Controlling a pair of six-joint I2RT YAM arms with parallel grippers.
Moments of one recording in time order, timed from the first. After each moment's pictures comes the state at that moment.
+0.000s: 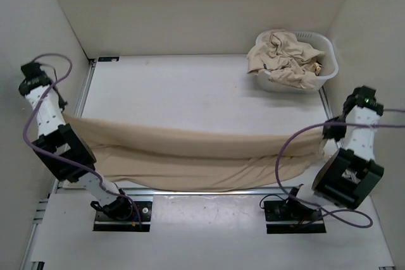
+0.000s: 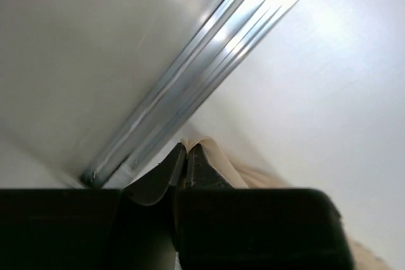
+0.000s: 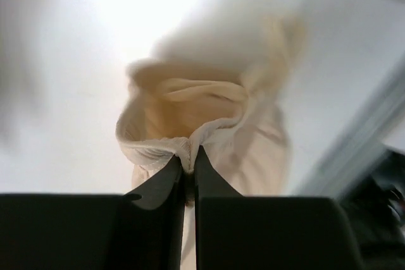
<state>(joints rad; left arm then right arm) 0.62 1.68 1.54 -0.86 -0.20 0.00 -0.50 1.35 1.12 -1.08 0.08 0.75</state>
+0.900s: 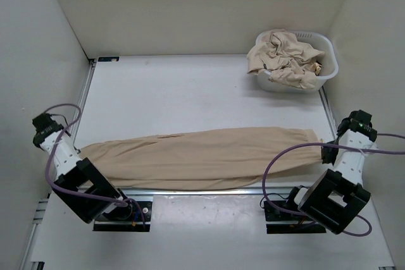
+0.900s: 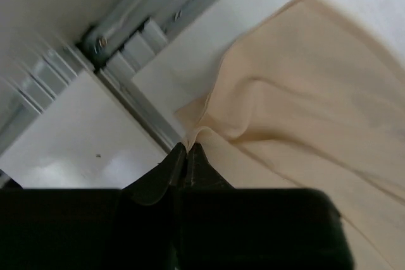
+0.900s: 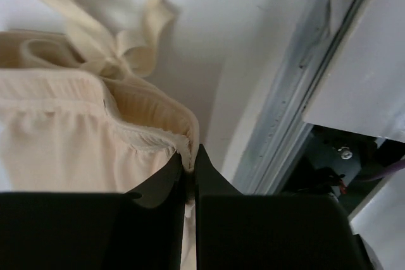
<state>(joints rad) 0.75 1.28 0.97 -0.83 -0.25 0.00 -0.57 1.16 0.92 -1.07 0.16 0.70</state>
